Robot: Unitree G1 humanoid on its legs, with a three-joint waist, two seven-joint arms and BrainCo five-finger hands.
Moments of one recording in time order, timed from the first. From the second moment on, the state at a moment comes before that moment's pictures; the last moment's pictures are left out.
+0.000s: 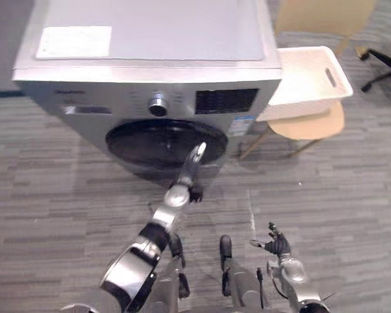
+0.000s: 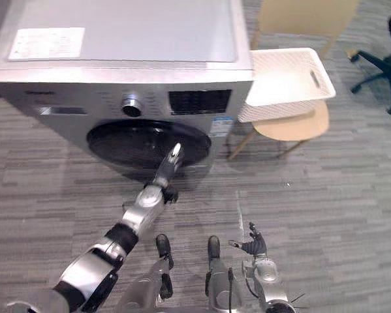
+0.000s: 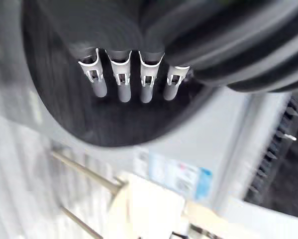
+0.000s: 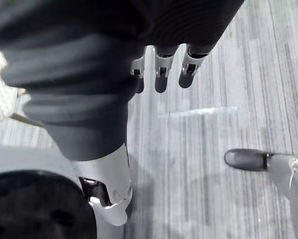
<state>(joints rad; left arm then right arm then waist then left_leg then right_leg) -0.64 0.05 -0.39 0.74 -0.39 -0.19 0.16 0.02 -0.16 0.01 0.74 0.07 -0.17 -0.11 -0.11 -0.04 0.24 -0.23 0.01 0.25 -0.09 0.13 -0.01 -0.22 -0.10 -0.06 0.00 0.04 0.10</state>
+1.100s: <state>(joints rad) 0.18 0.12 0.09 0.98 -0.08 -0.13 0.12 -0.03 -0.12 0.03 0.88 0.00 -0.15 -0.11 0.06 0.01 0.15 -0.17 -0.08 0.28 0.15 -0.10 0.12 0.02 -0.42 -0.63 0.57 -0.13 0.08</state>
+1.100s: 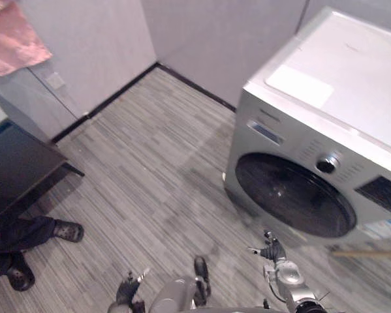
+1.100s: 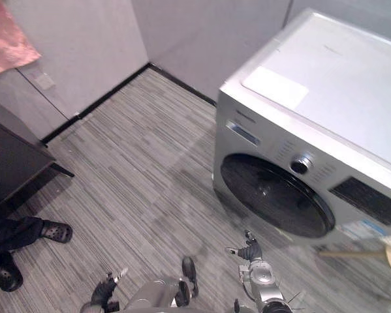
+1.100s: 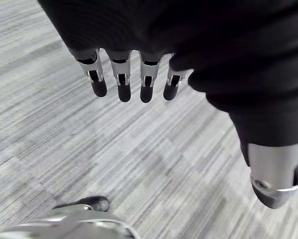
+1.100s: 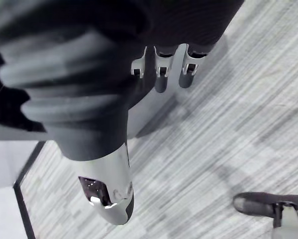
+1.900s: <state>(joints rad) 0.09 0.04 0.12 0.95 -0.07 -0.16 0.15 0.01 -0.10 0.01 0.86 0.01 -0.15 -0.10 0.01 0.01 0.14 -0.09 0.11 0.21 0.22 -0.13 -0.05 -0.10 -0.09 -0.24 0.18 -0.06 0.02</state>
